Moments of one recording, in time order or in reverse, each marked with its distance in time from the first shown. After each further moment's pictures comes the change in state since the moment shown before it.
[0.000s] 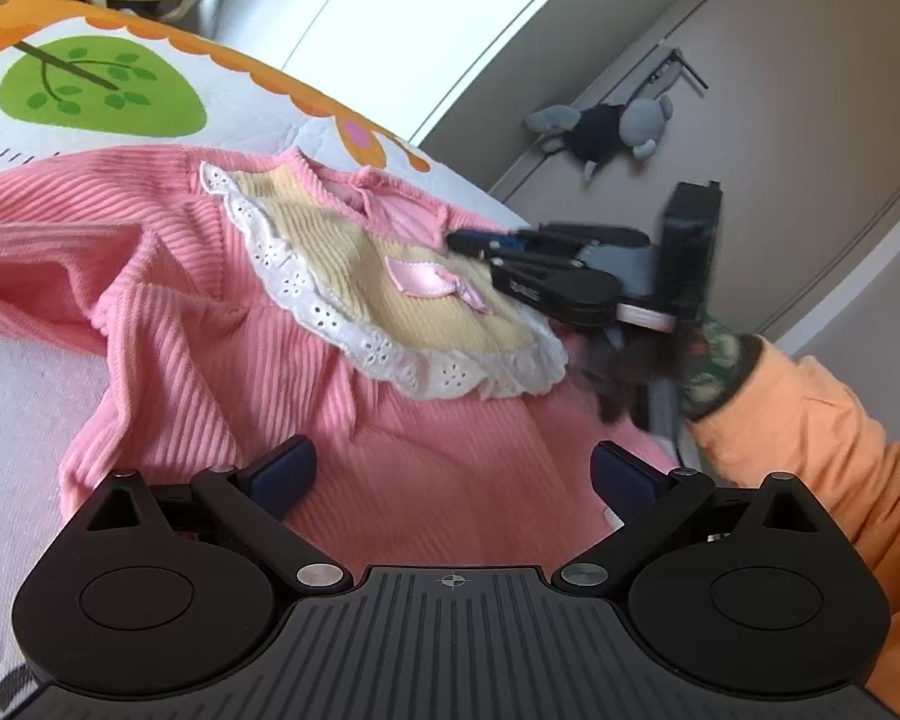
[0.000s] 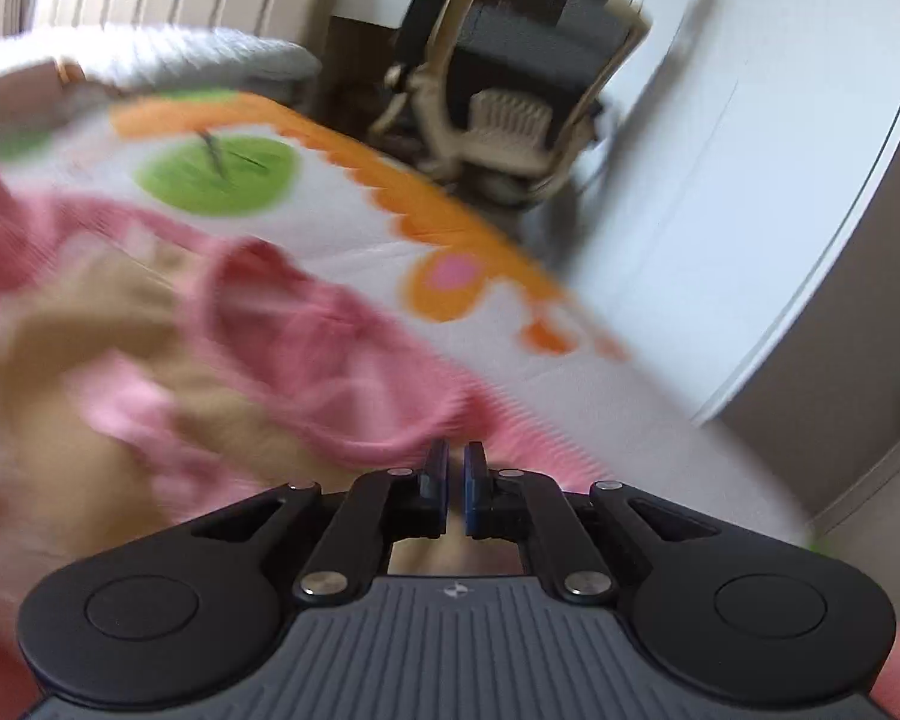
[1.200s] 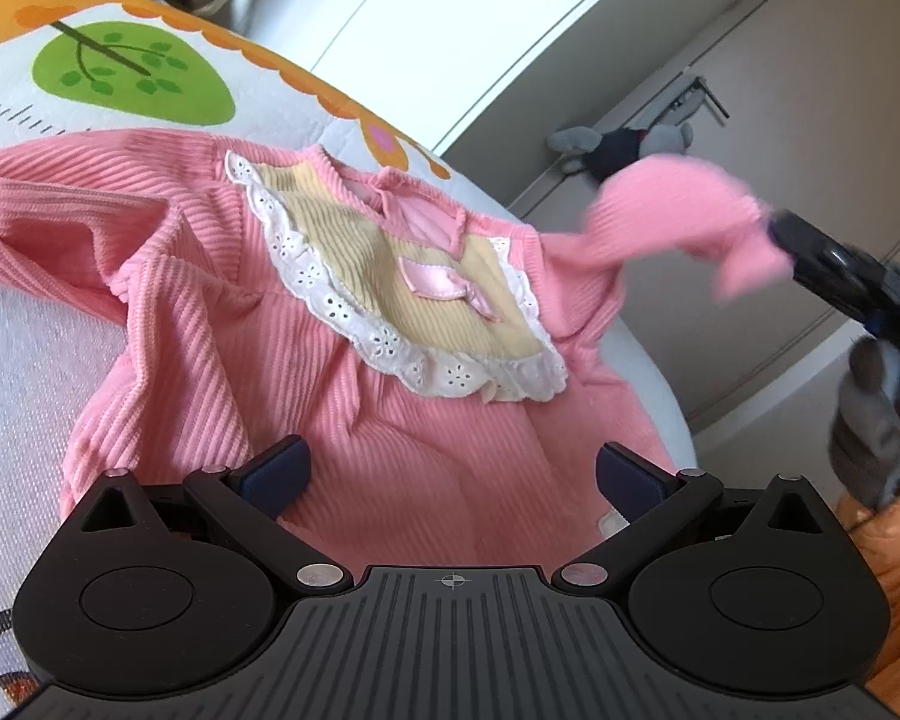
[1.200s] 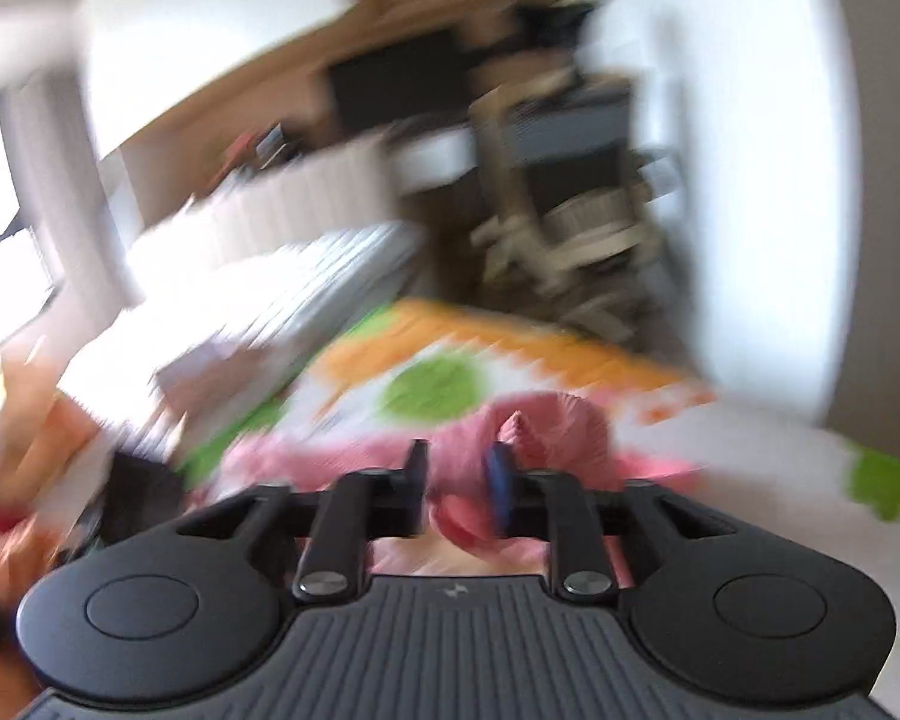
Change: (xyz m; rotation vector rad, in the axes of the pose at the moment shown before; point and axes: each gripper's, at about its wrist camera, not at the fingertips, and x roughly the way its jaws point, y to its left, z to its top) left arm -0.005 0.000 -0.004 -0.078 -0.032 0.009; right arm -0.192 -0.037 0.028 0.311 -0.163 0.459
